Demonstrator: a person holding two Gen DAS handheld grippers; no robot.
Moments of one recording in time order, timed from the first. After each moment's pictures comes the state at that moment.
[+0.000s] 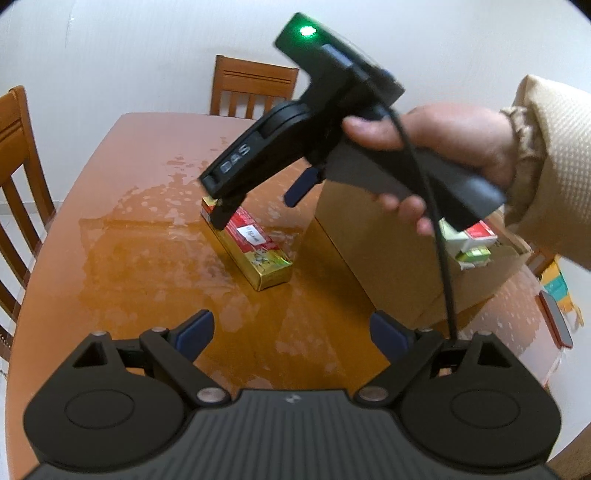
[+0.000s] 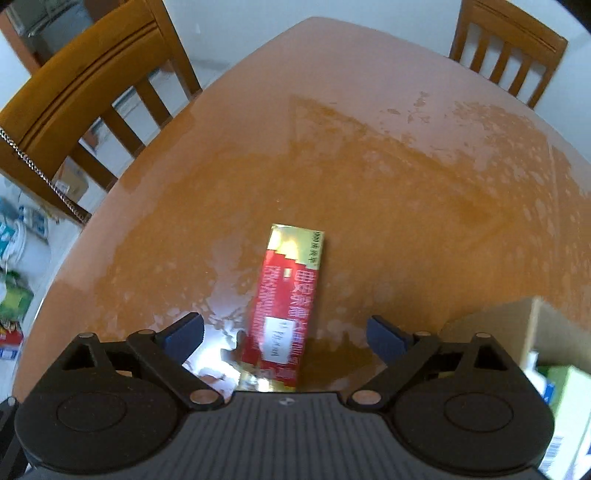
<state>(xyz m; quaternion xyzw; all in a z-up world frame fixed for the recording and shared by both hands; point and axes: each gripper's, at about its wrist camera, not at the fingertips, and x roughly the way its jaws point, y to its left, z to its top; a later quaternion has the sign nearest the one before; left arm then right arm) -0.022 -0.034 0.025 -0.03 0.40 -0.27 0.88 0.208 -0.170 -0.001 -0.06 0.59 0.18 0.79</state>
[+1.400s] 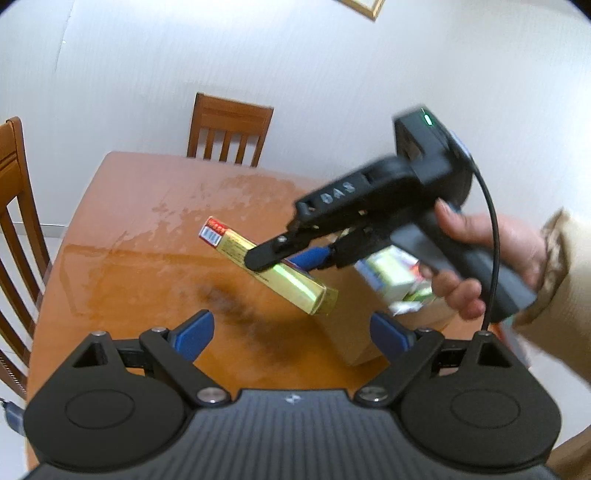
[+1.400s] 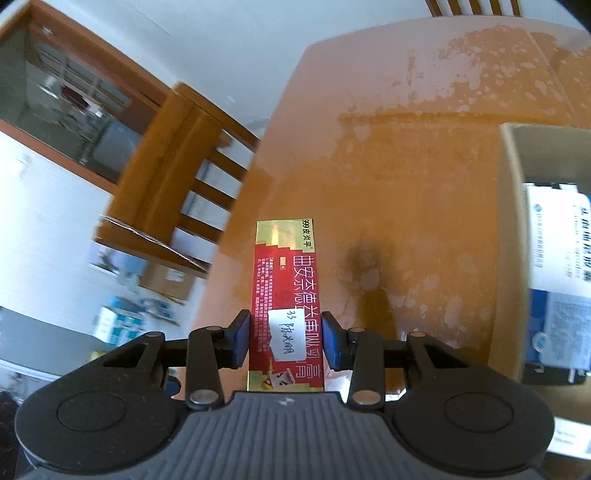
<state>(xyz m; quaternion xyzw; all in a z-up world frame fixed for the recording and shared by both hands) -0.041 -0.002 0.085 -0.08 0.34 -0.31 0.88 0.130 -0.237 0.052 0.24 0.55 0.25 0.76</state>
